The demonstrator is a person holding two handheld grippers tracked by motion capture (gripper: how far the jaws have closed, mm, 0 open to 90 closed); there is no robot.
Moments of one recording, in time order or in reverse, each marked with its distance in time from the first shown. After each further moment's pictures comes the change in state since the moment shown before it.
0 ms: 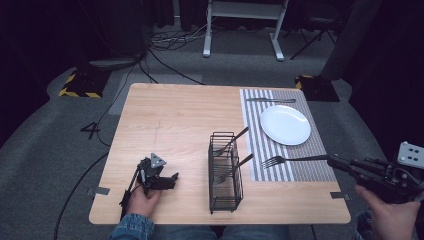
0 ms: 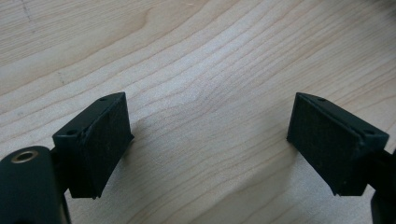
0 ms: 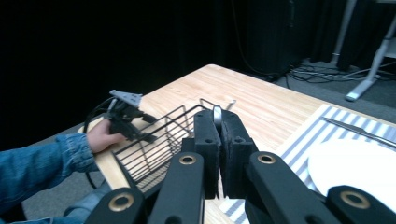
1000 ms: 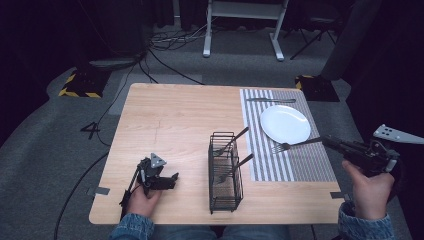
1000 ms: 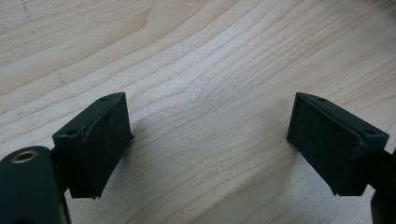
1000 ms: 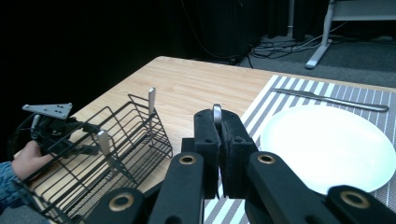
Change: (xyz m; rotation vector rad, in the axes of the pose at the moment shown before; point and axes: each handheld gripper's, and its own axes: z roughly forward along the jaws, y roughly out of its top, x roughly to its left) left arm 0.000 0.000 0.000 0.000 0.000 0.001; right arm -0.075 -0.029 0.039 0.028 -0.155 0.160
